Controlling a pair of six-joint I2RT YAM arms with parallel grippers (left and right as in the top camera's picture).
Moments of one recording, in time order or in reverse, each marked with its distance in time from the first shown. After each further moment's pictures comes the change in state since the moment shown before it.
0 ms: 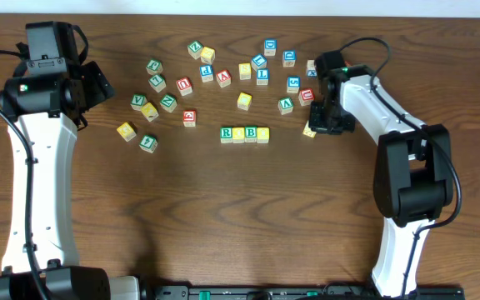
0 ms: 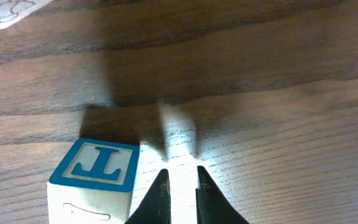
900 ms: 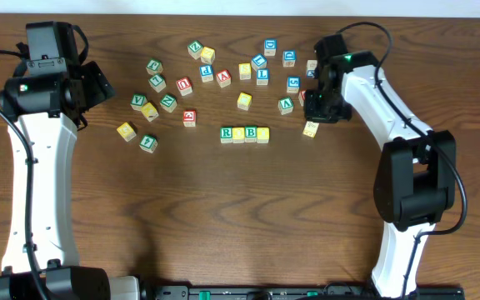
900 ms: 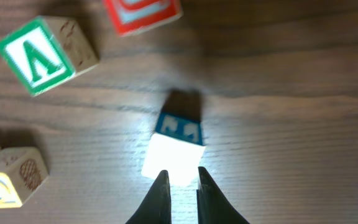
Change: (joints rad) left arm 0.000 0.000 0.000 0.000 0.000 0.000; right arm 0.026 -0.029 0.116 -0.090 -0.098 -0.088
